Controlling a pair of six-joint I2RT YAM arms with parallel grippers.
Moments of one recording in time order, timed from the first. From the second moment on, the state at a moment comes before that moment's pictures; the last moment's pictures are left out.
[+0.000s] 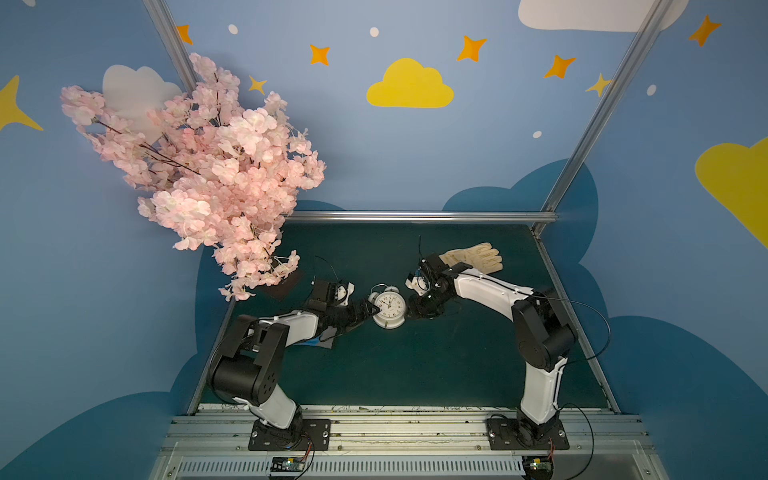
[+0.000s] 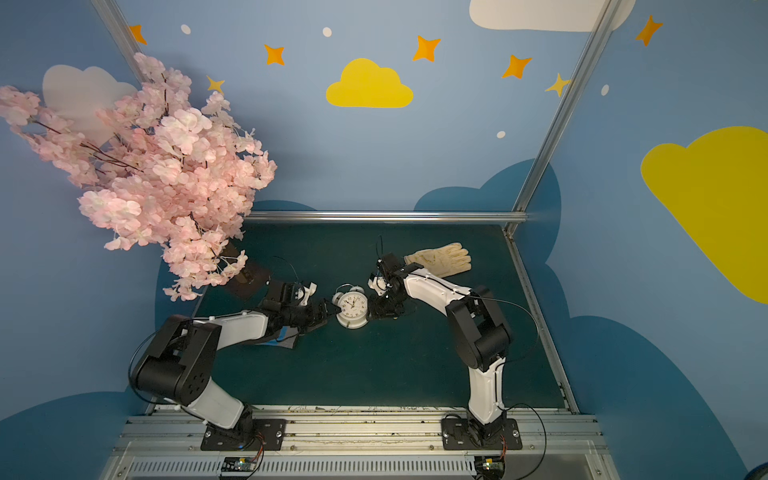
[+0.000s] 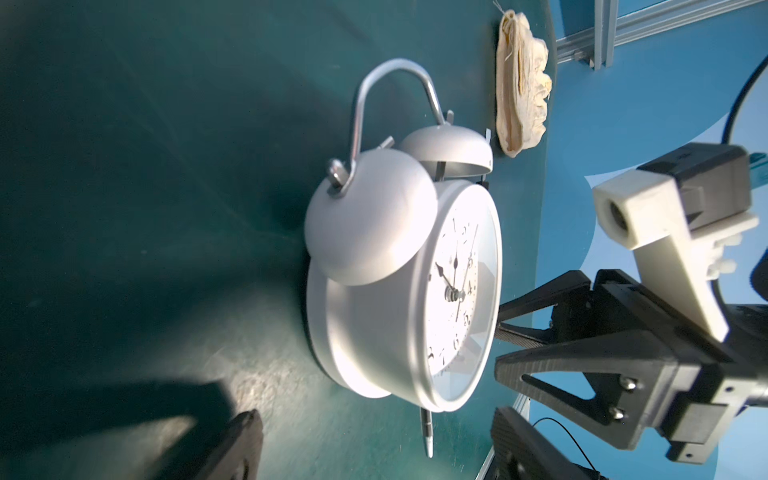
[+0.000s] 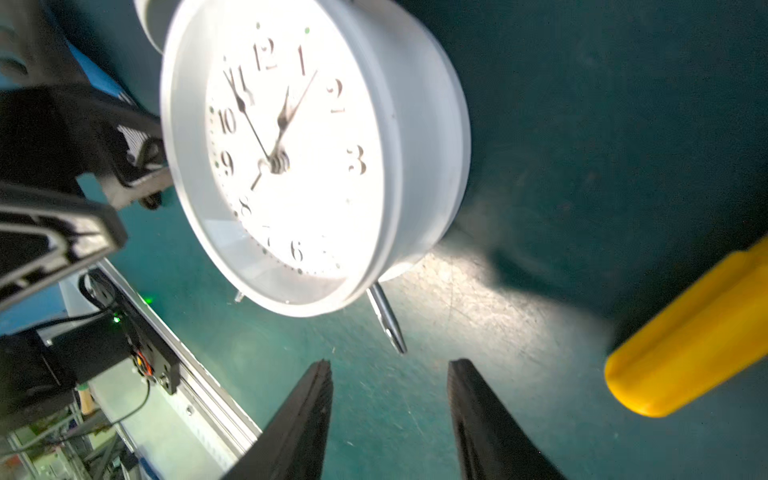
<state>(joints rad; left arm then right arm) -0.24 1.62 0.66 0.10 0.69 -0.69 0.64 1.94 1.38 -0.76 -0.46 0.26</state>
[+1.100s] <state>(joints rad) -0.31 1.83 0.77 0.35 0.73 -1.04 0.52 2.03 1.28 -0.42 -0.91 0.30</state>
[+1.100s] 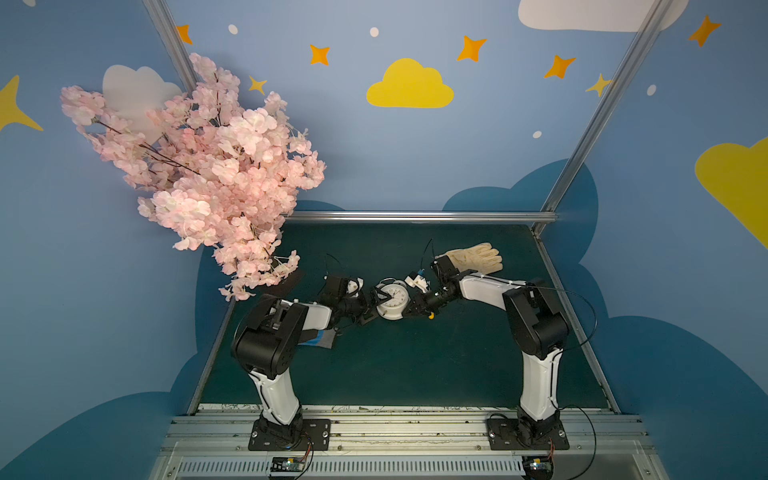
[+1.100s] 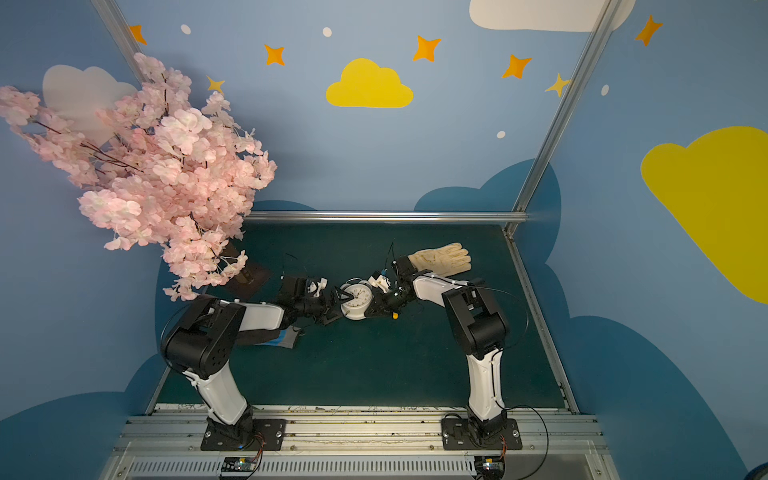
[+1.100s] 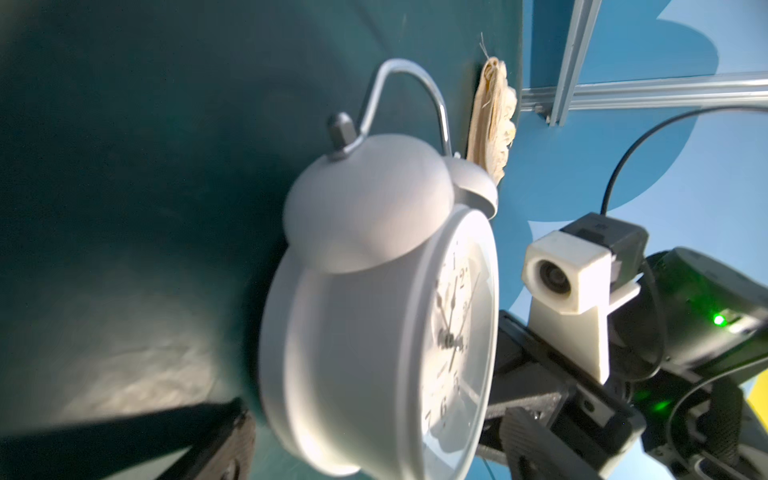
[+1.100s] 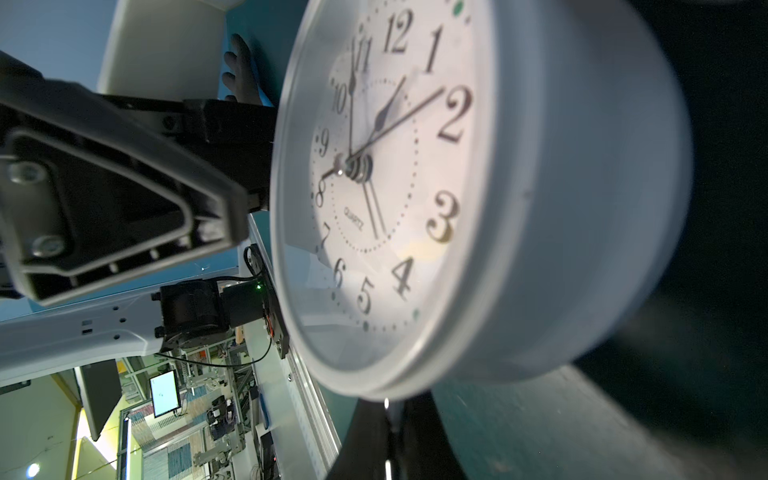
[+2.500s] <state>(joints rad) -0.56 1.59 1.24 -0.49 0.01 -0.35 0.27 1.47 1.07 -0.51 -0.62 0.32</state>
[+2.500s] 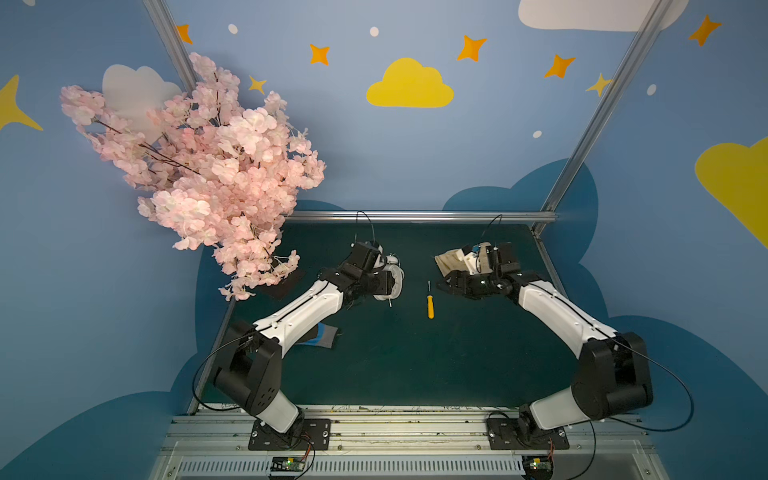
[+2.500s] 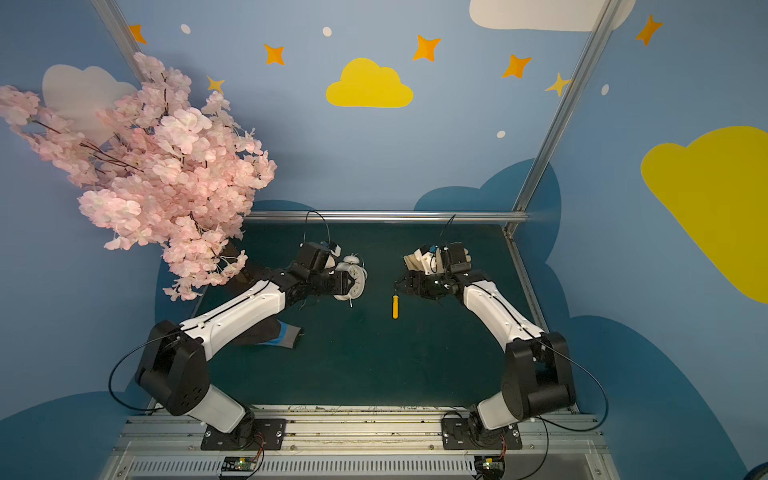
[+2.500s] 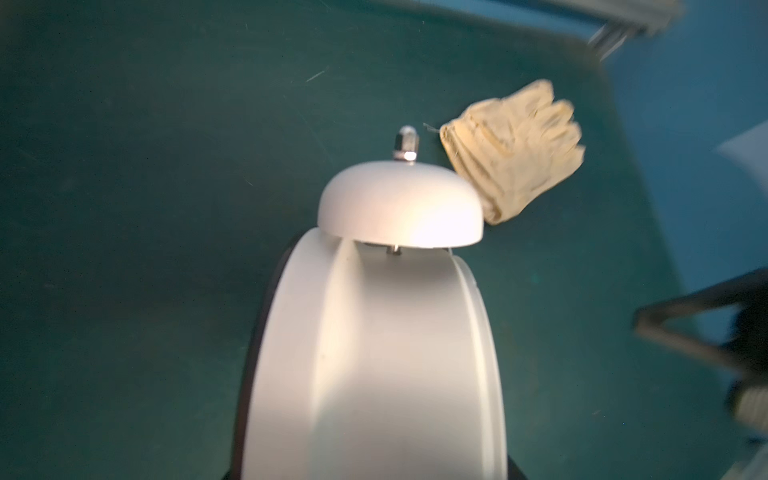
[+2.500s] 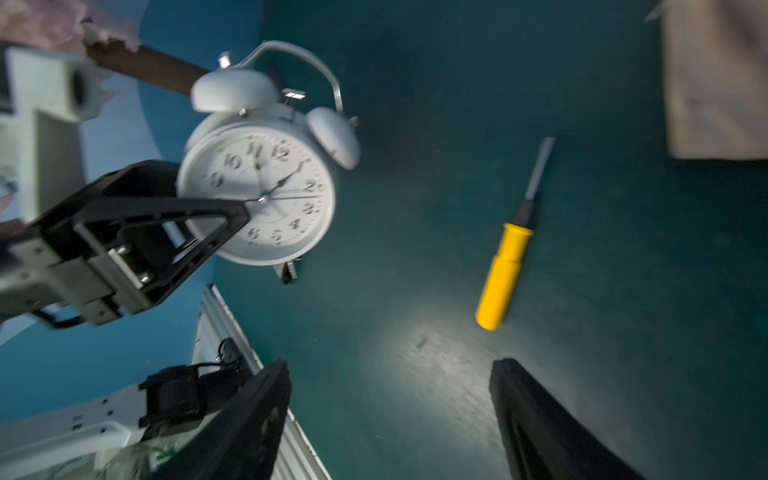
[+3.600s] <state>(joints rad) -1.08 2.24 1.79 -1.11 -0.72 -0.20 0.10 1.31 0.85 -0.57 -0.46 0.34</state>
